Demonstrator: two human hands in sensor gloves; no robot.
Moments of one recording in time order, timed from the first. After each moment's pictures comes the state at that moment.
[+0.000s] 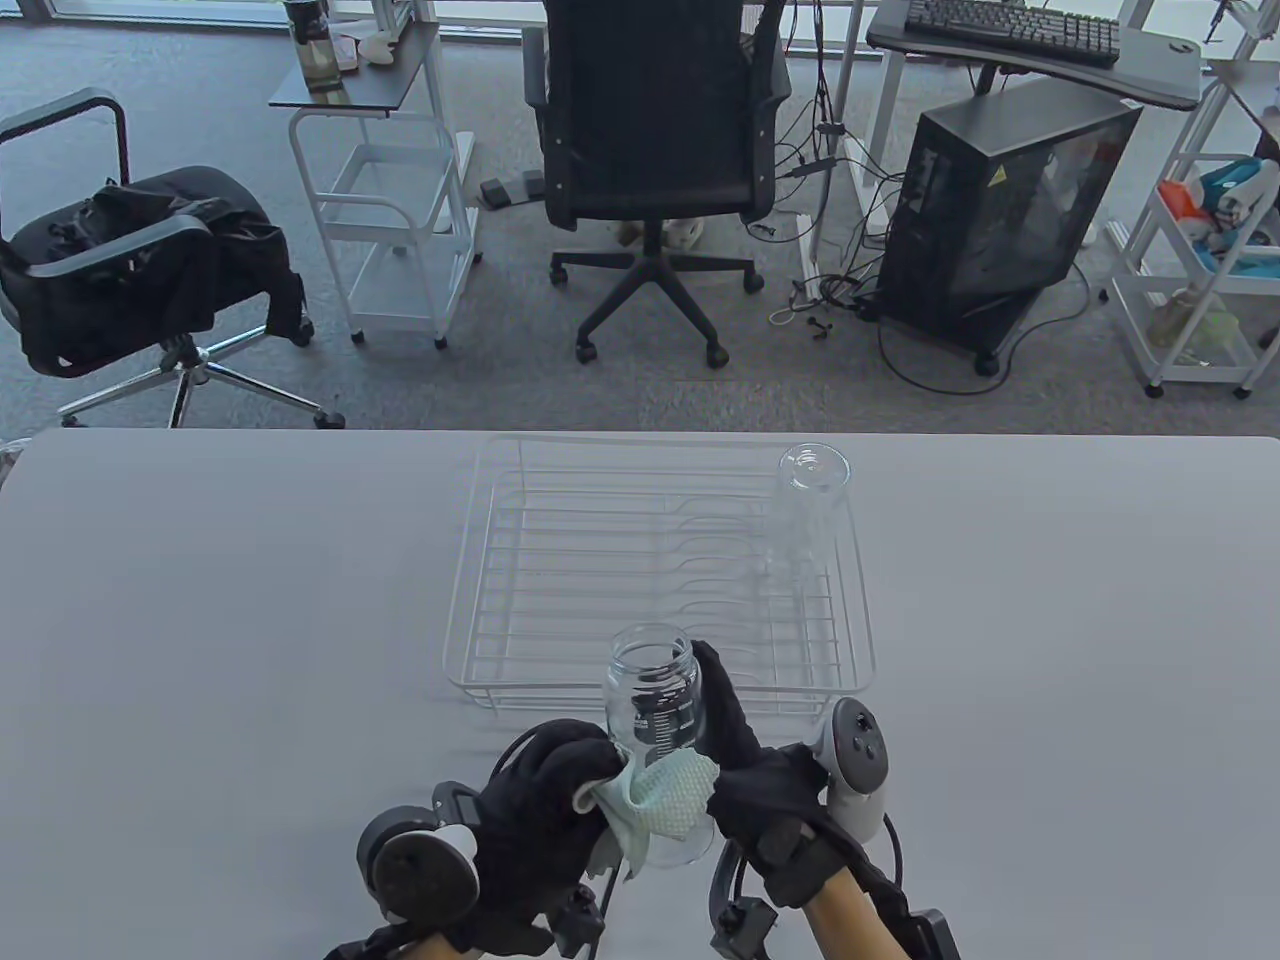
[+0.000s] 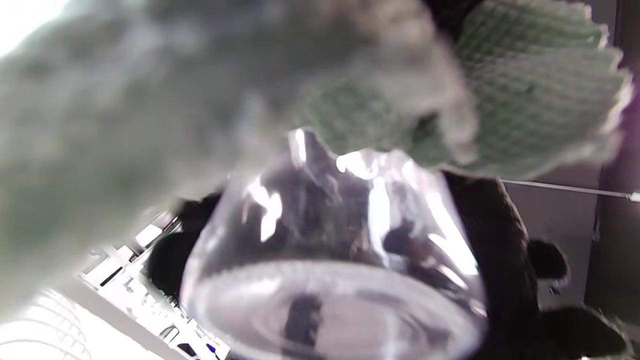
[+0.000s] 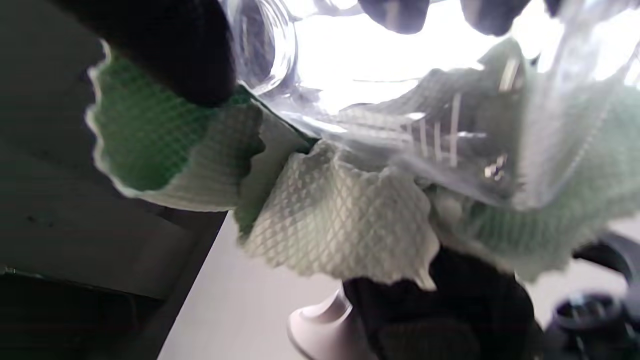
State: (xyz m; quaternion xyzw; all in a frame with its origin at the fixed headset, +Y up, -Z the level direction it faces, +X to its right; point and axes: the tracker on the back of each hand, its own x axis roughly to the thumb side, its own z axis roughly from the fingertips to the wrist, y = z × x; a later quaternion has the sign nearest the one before) left_hand -0.152 -0.678 -0.245 0.23 -0.33 0.47 0.78; right_hand 0.085 -0.702 -0.287 0.32 0.17 0.56 0.75
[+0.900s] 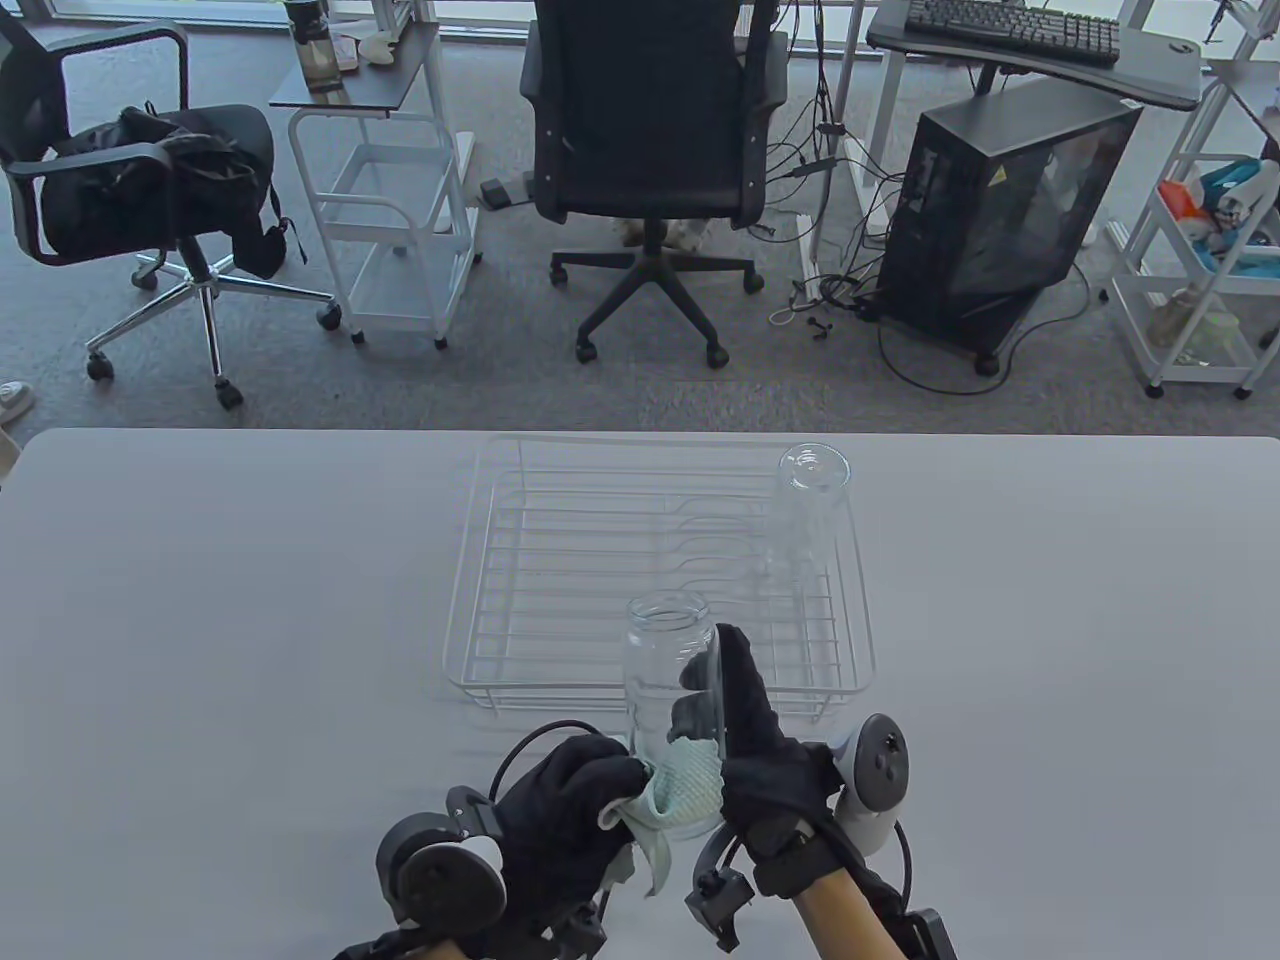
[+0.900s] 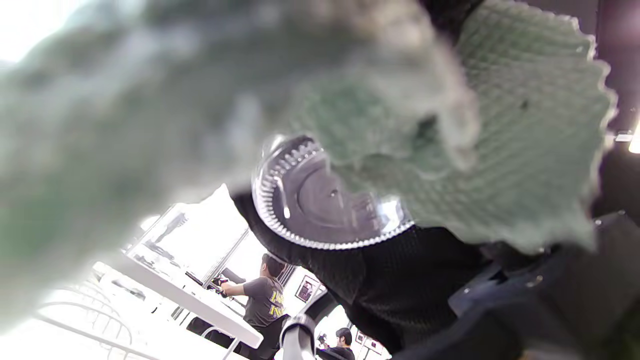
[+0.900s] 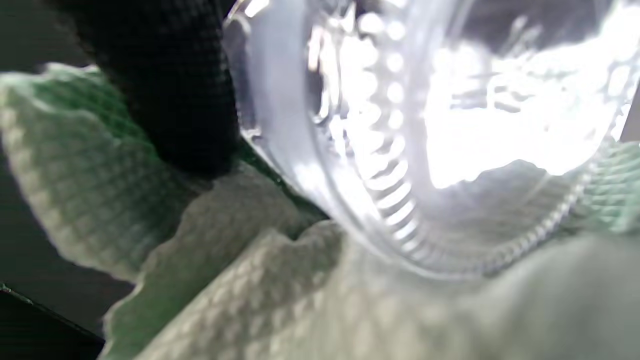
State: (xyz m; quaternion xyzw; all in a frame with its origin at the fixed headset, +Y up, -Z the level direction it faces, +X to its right) left_hand -0.130 -0.684 -0.236 0.22 -0.37 0.40 0.81; right_hand 0.102 -0.694 -0.290 0.27 -0.01 0.62 0.74
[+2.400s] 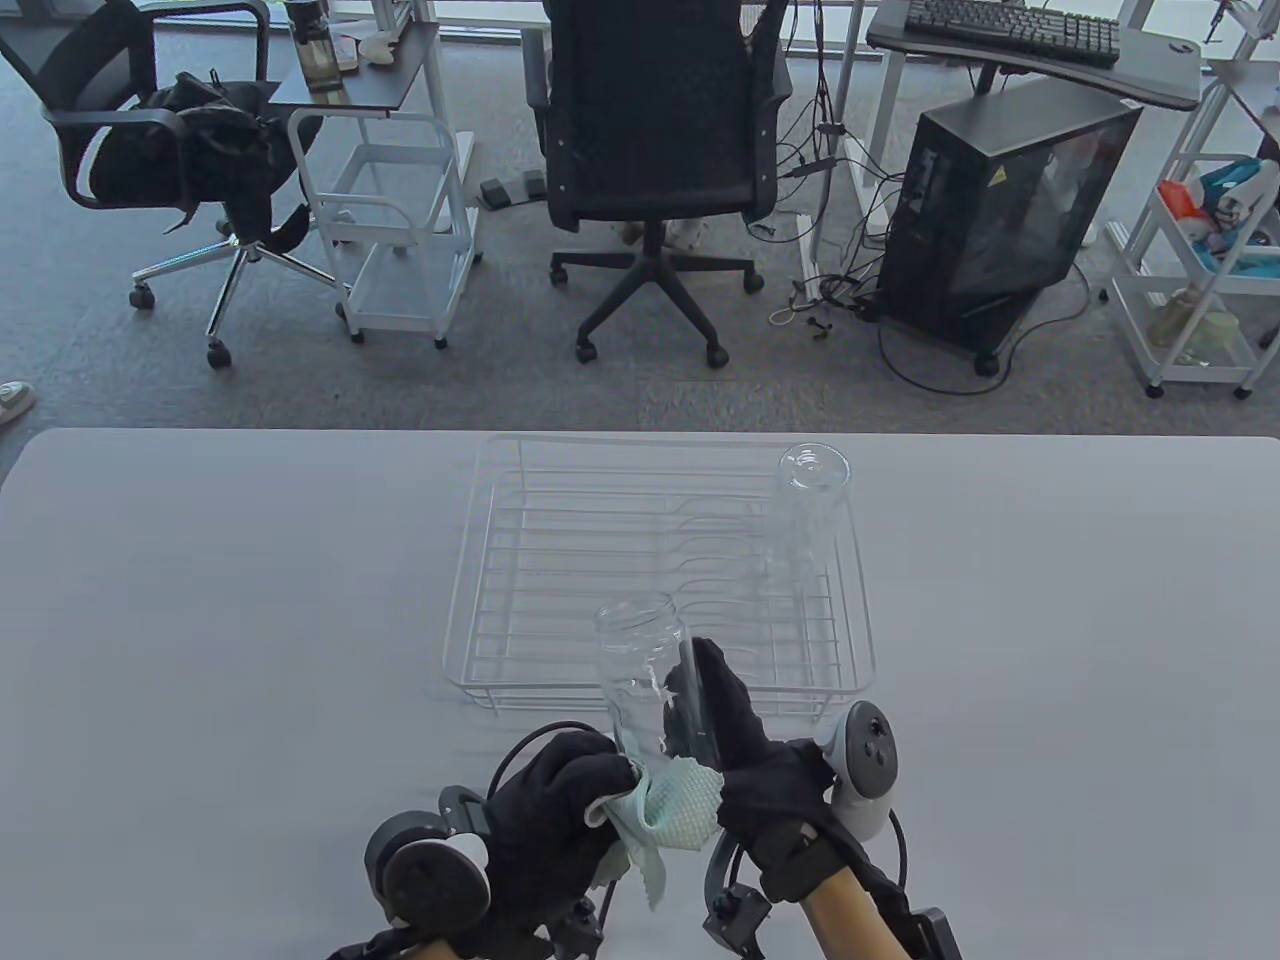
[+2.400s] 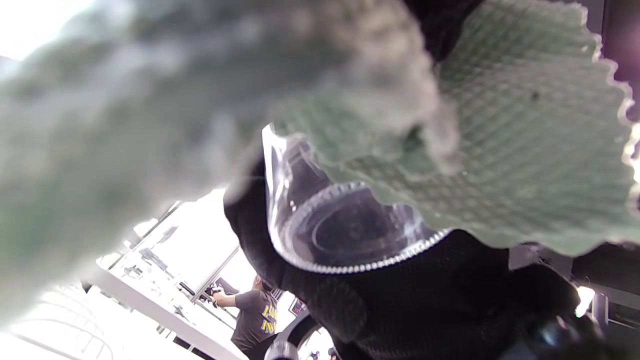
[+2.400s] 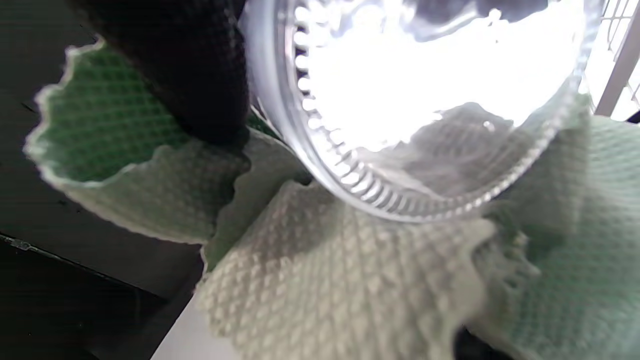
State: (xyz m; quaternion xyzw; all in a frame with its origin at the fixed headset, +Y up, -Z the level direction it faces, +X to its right) left_hand -0.143 -0.679 -0.239 0.22 -0.36 0.44 0.80; right_hand 0.090 -0.697 -0.291 0.33 0.07 0.60 0.73
